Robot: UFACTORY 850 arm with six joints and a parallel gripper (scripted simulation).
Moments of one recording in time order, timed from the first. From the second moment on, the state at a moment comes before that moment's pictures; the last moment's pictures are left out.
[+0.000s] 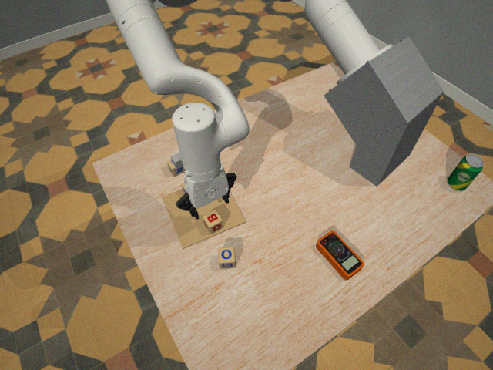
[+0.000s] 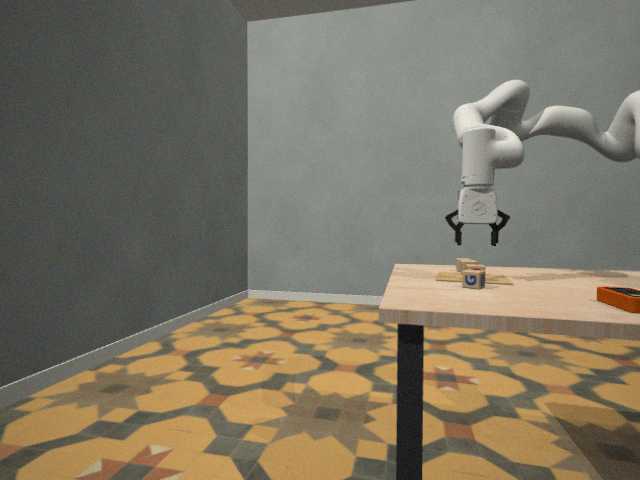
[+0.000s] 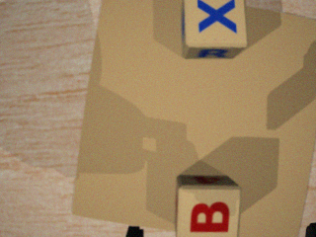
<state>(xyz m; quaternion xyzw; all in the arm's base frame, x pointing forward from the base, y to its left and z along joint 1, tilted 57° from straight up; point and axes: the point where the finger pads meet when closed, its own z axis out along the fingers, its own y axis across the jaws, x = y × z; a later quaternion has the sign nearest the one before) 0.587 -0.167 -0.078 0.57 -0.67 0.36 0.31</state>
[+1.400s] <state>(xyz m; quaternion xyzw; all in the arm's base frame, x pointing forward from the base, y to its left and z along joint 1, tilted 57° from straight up) 0.622 -0.112 -0.150 0.80 -0.36 0.20 0.43</state>
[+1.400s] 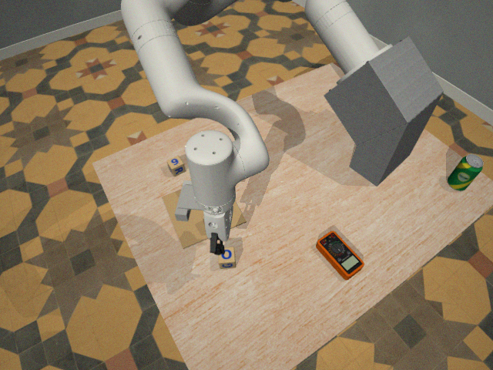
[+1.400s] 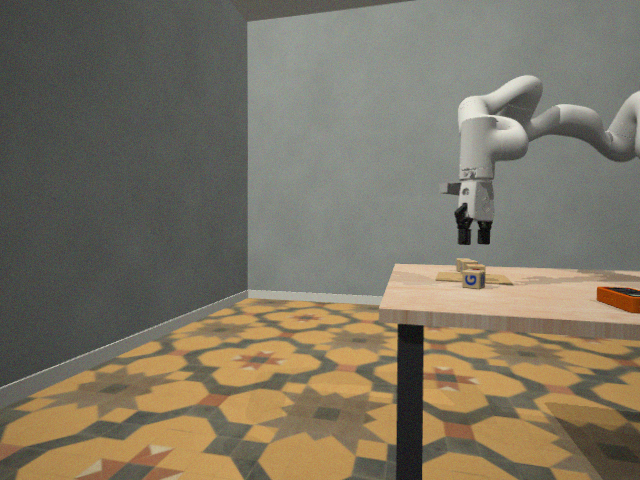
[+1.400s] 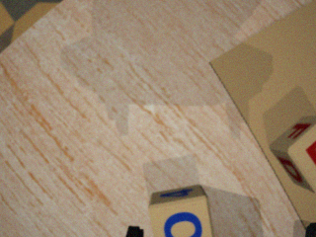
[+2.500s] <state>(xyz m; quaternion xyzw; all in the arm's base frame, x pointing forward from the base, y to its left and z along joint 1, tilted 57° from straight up) 0.626 -0.100 -0.166 0.83 -0.28 0.15 0.45</state>
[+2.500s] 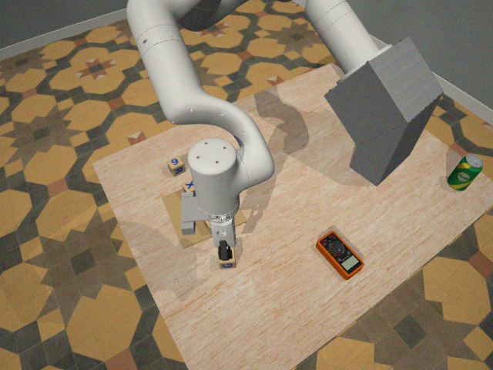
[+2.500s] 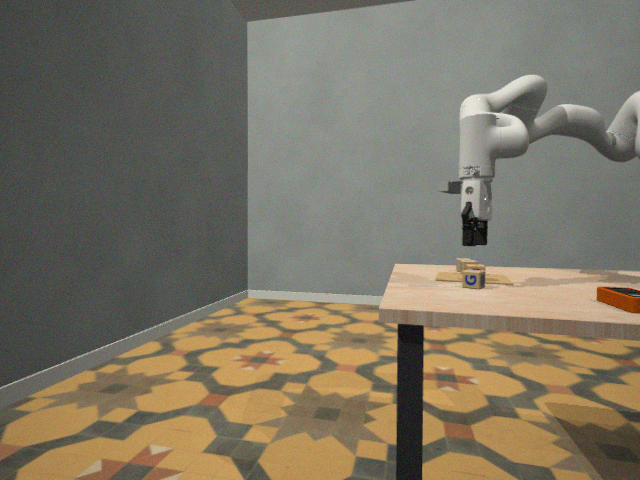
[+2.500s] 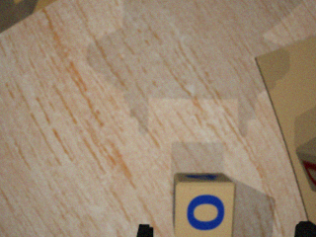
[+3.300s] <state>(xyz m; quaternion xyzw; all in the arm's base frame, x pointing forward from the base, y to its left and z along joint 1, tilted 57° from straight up) 0.627 -0.102 -0.167 0.83 -0.28 0.15 0.45</state>
